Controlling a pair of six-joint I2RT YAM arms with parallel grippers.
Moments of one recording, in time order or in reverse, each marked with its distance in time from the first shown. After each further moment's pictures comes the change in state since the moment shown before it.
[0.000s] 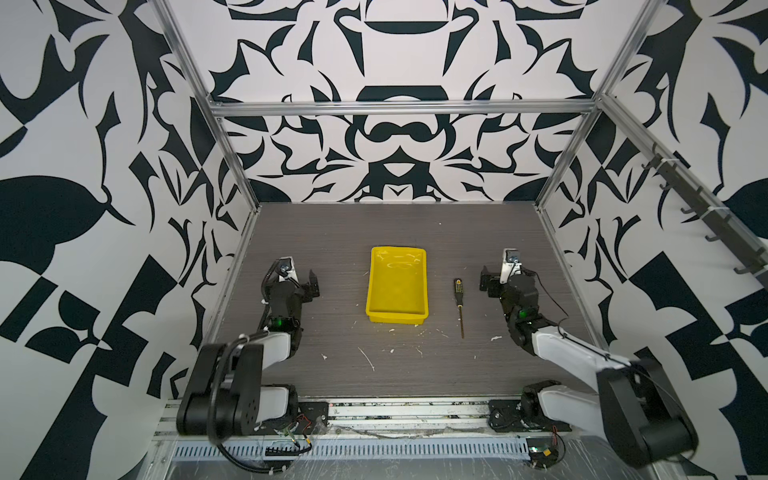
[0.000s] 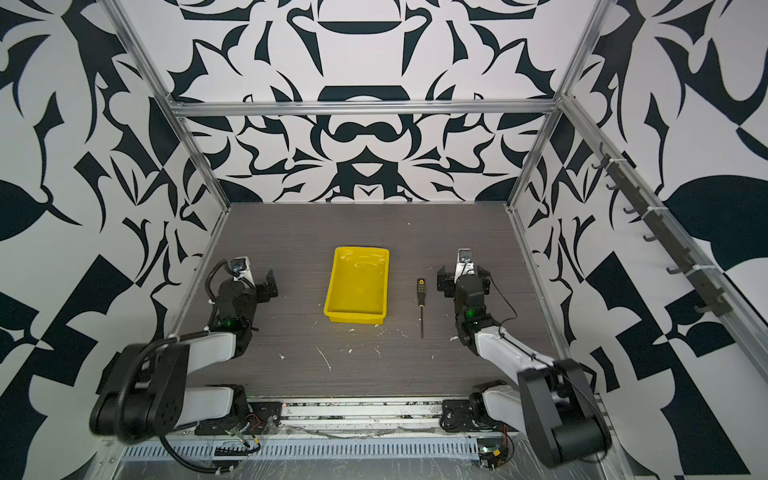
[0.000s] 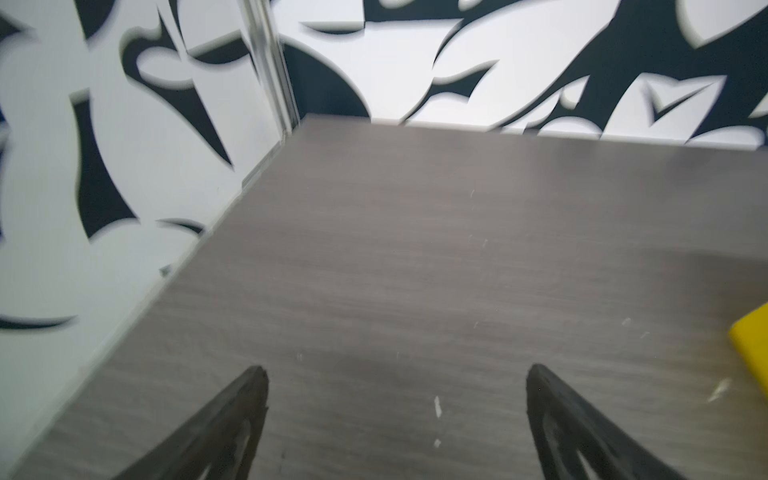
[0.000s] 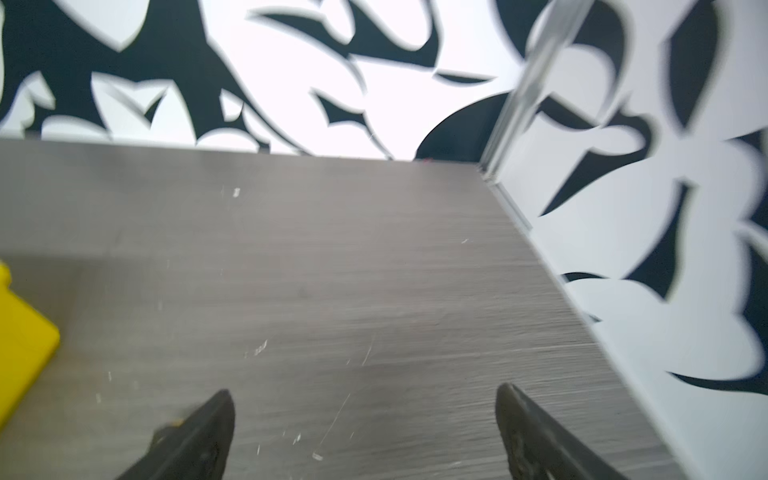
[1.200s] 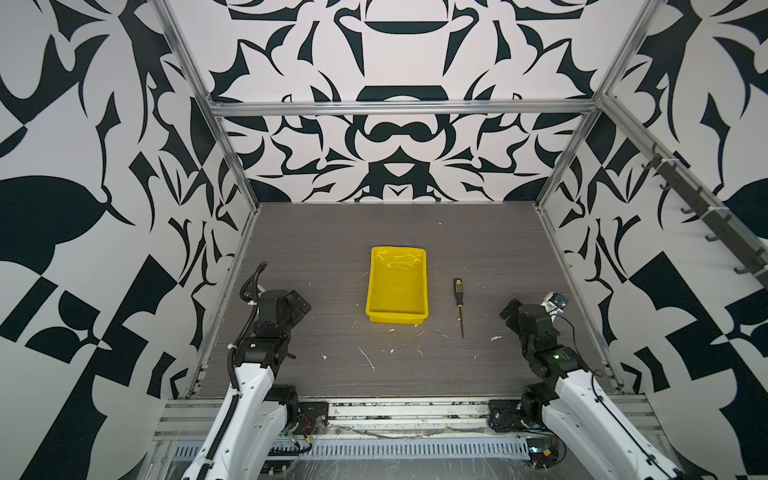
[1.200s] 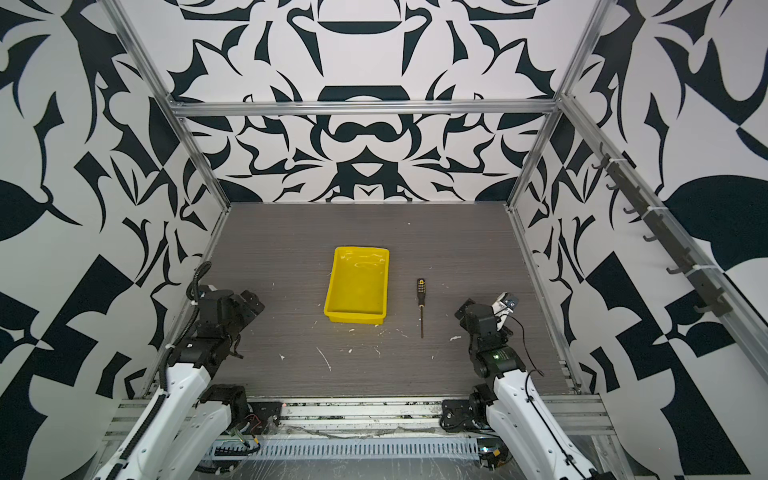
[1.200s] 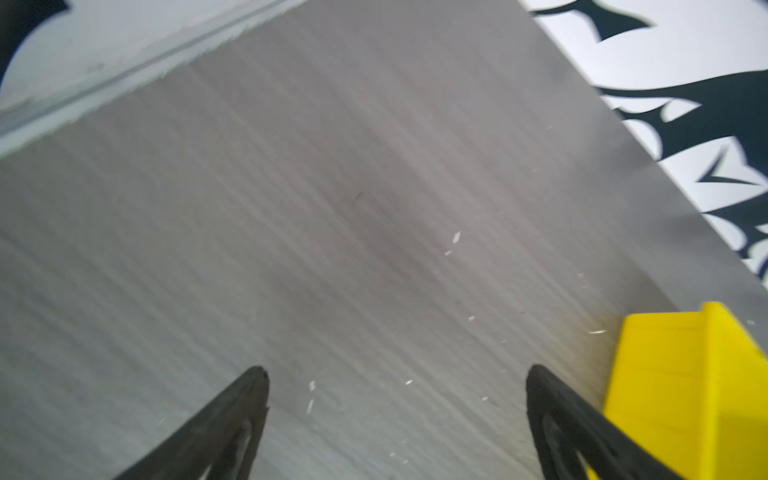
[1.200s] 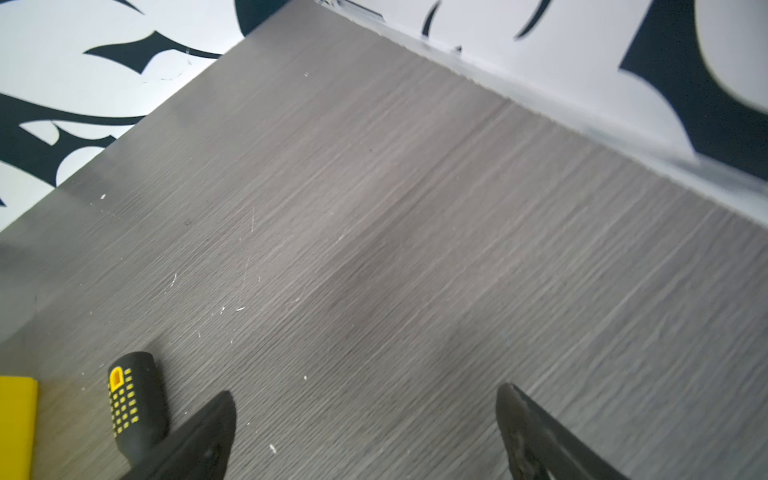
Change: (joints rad) left arm -0.026 -0.529 0.101 -1.104 -0.084 -0.692; right arm -0.006 -0.461 -0.139 -0.714 0.097 0.766
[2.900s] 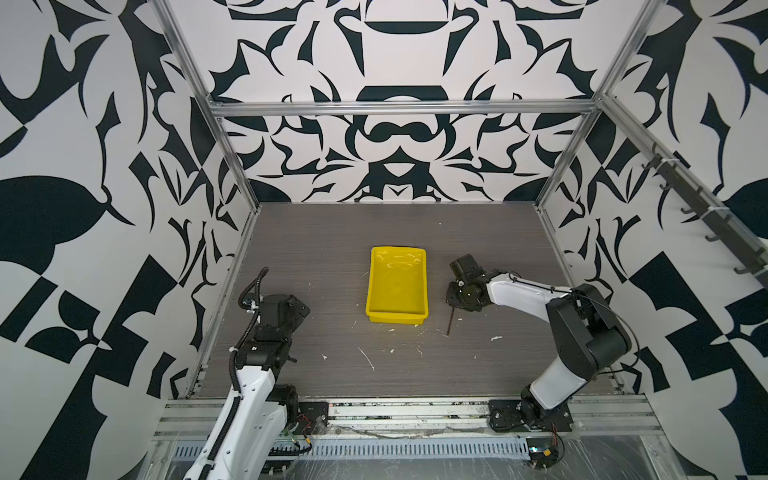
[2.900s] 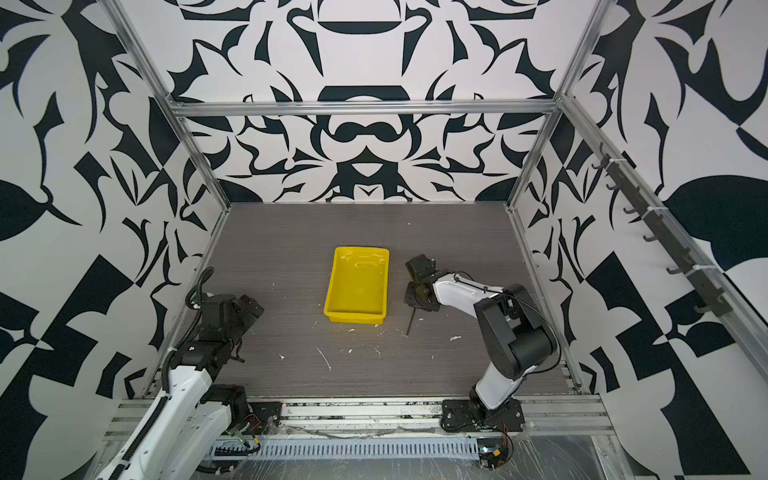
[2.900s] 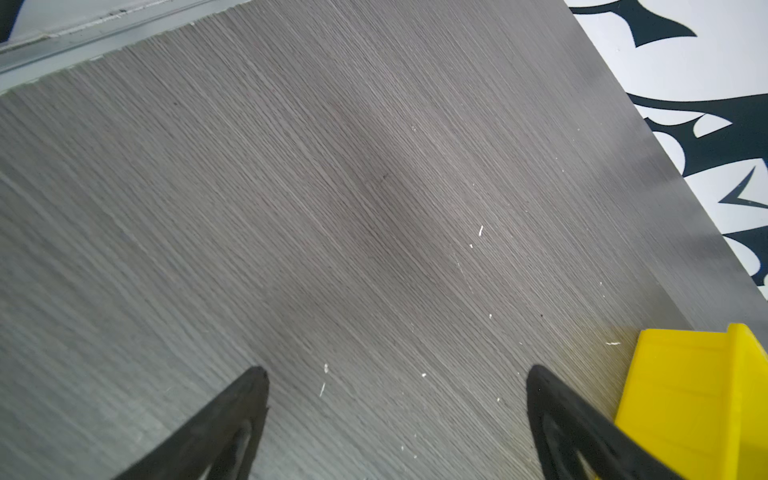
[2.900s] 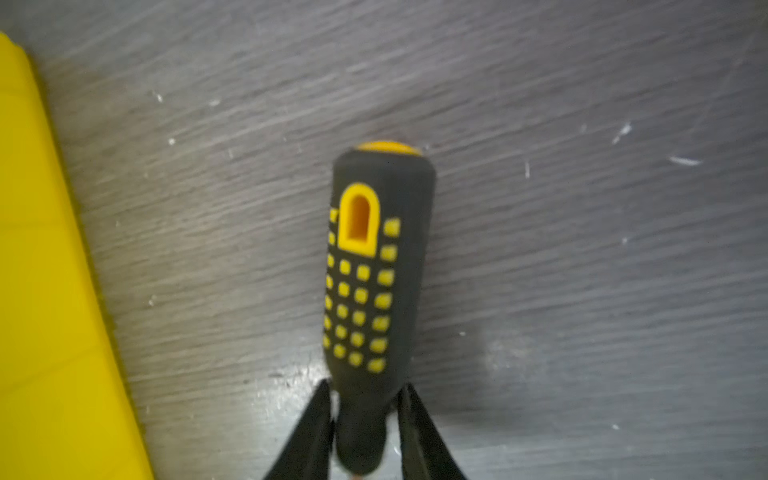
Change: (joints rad) left arm 0.001 -0.003 -0.018 -0.012 -0.008 -0.080; right arm 0.248 1.025 0.634 -0.097 -0.420 -0.121
